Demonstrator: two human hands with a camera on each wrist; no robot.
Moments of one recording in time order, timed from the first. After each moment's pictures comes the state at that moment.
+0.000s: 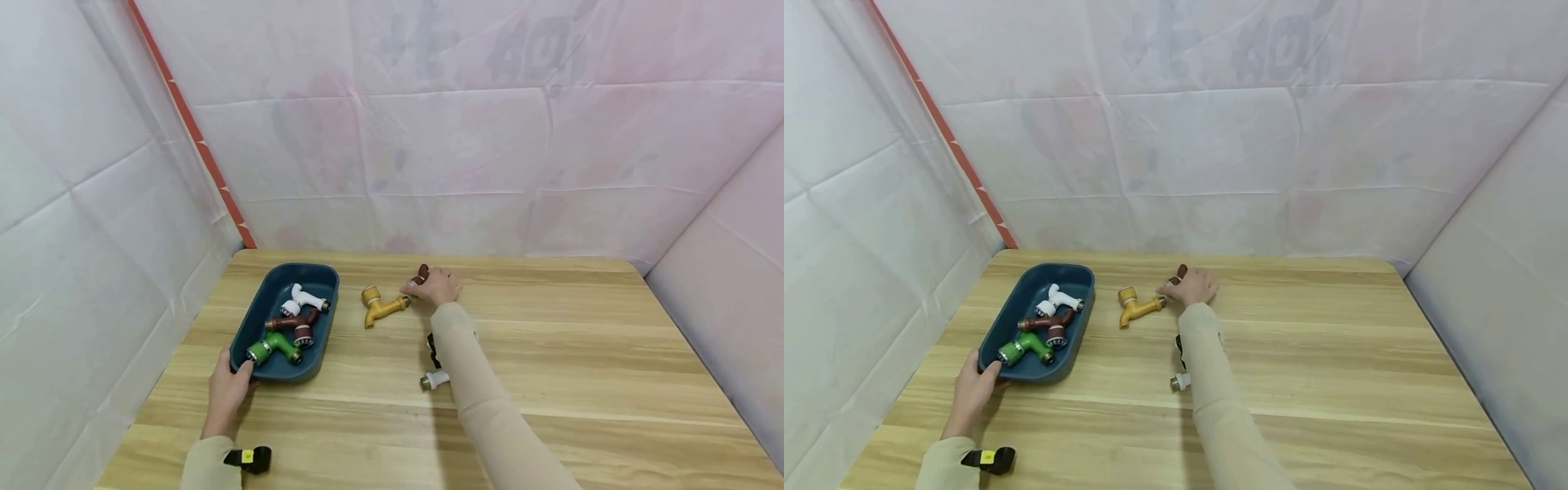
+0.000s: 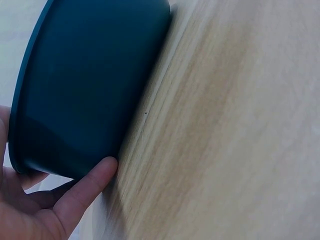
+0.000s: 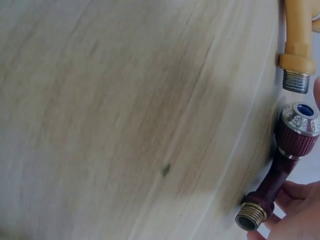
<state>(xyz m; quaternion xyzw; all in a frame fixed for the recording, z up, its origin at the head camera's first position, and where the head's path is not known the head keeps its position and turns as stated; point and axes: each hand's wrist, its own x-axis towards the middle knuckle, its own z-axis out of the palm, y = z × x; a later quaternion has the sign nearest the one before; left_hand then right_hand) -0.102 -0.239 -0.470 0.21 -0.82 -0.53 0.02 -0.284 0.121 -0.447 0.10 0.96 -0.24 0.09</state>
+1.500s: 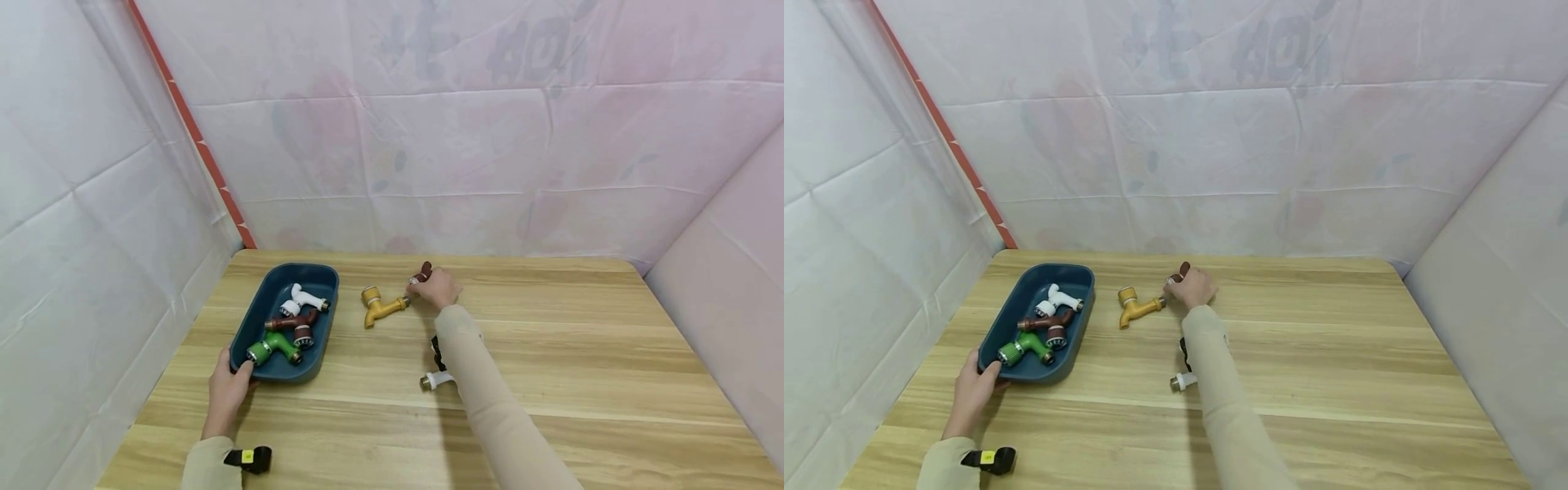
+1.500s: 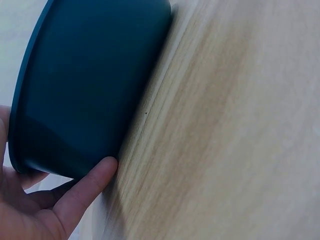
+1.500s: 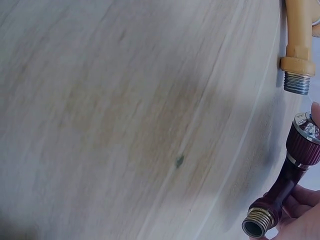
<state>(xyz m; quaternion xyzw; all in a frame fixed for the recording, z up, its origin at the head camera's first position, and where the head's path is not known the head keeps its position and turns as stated) -0.102 -0.239 -0.472 0.20 -0.82 -0.54 0.02 -0.285 0.124 -0.456 0.11 0.95 -0.27 0.04</state>
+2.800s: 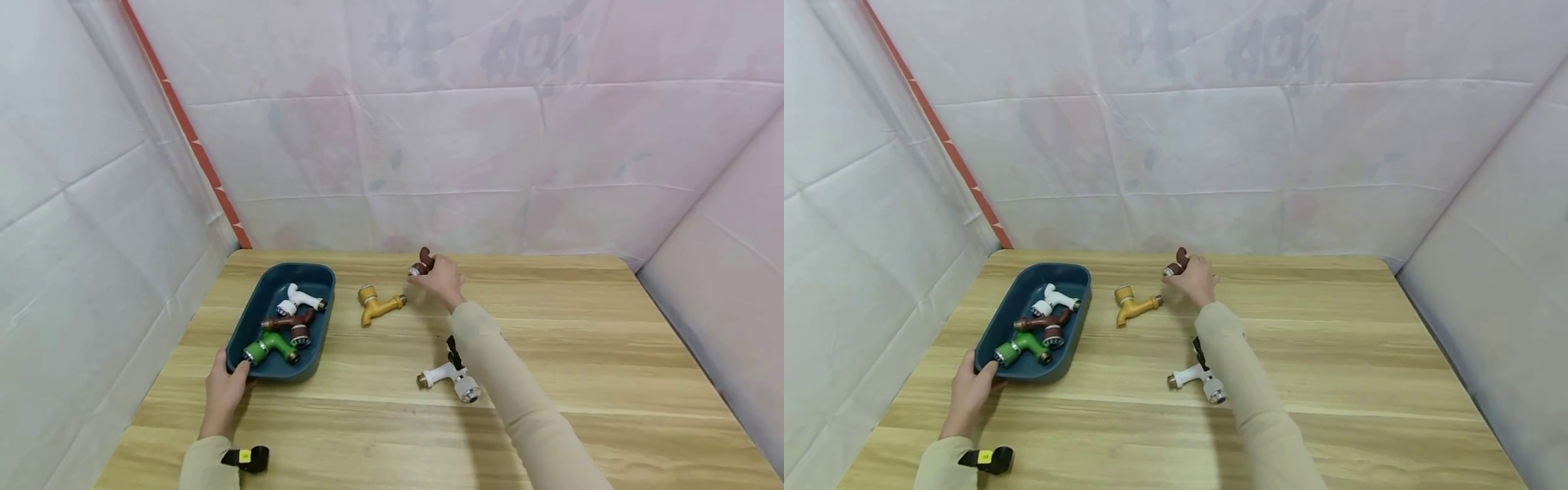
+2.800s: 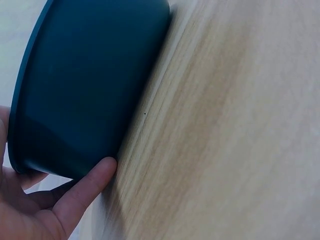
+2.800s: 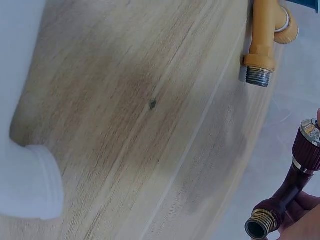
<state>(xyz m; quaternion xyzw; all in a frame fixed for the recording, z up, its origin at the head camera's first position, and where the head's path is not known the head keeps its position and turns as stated) -0.102 -0.237 -0.471 0.21 -0.82 -0.54 0.02 -0.277 0.137 -0.426 0.05 0.95 -0.31 0.00</state>
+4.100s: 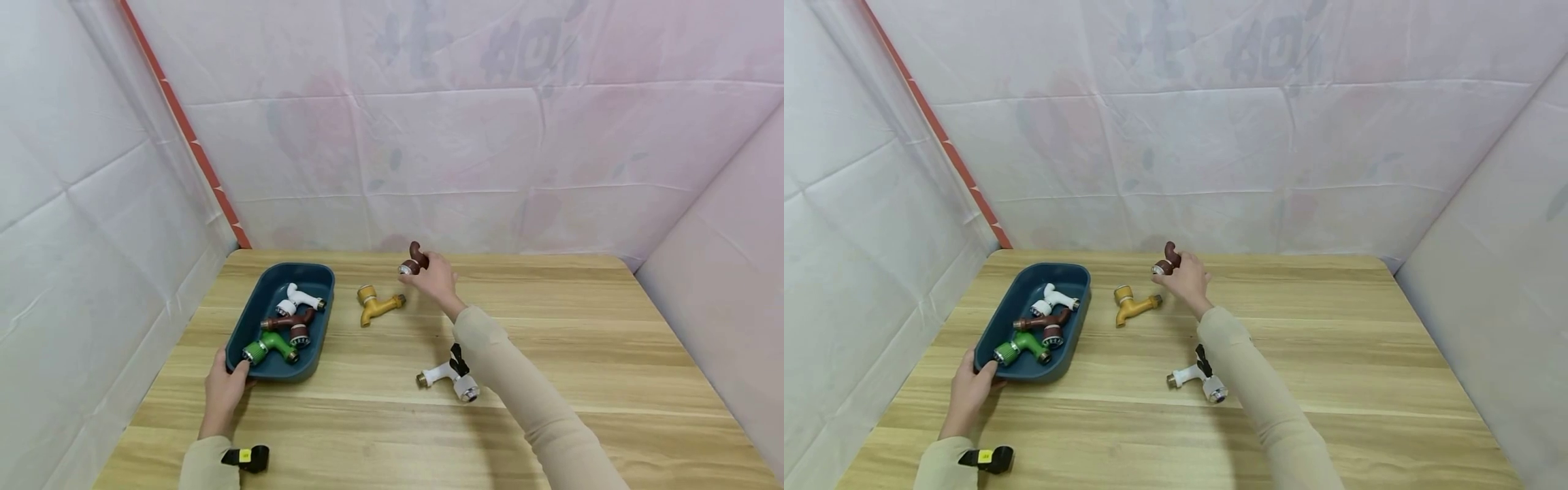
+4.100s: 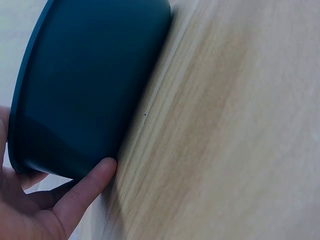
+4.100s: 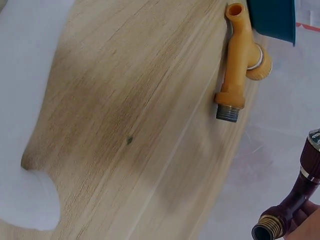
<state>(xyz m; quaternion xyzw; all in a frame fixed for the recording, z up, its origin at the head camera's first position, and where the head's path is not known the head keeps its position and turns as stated) -0.101 -0.238 -0.471 0.20 -0.82 -0.53 0.03 -0.260 0.124 -0.409 0.02 0.93 -0.35 -0.03</state>
